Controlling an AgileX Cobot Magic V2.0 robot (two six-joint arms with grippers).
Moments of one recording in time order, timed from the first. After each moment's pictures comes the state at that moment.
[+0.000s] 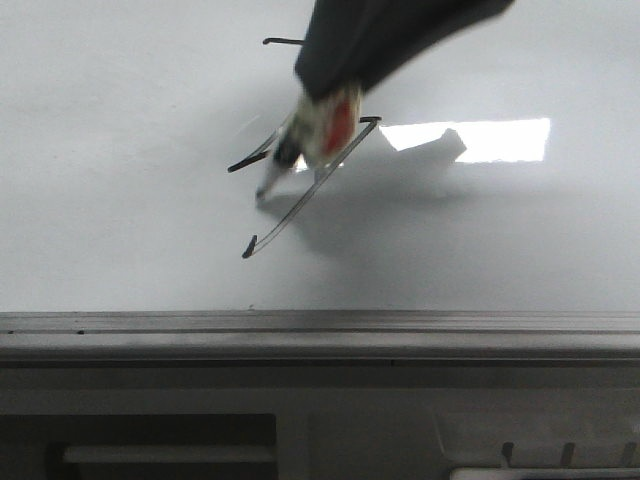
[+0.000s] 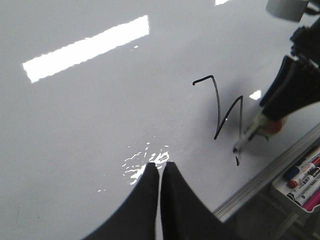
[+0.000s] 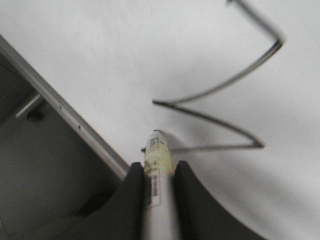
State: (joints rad) left arm -0.52 0.32 -0.70 -0.11 0.71 0.27; right arm 0.84 1.27 -1.12 0.00 0.69 0.11
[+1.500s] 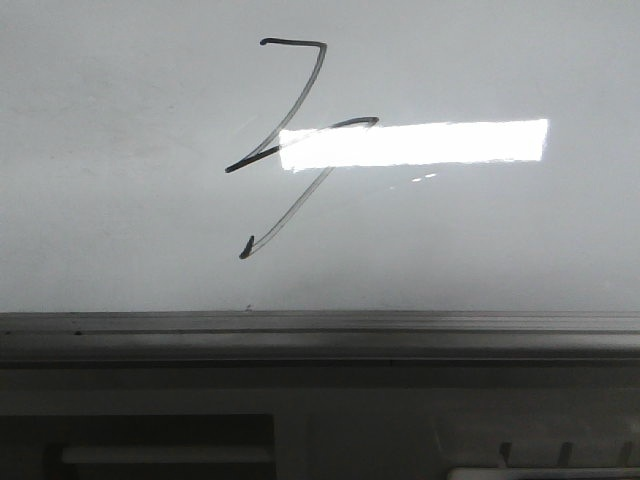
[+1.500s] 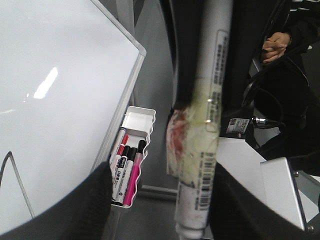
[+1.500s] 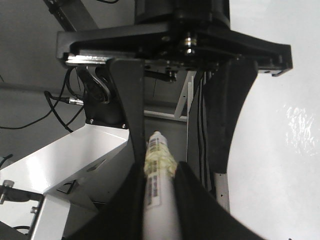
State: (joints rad) left arm -0.55 0.84 -0.94 -0.97 1.07 1.08; right arm 0.94 1.12 -1.35 0.57 0.99 -0.88
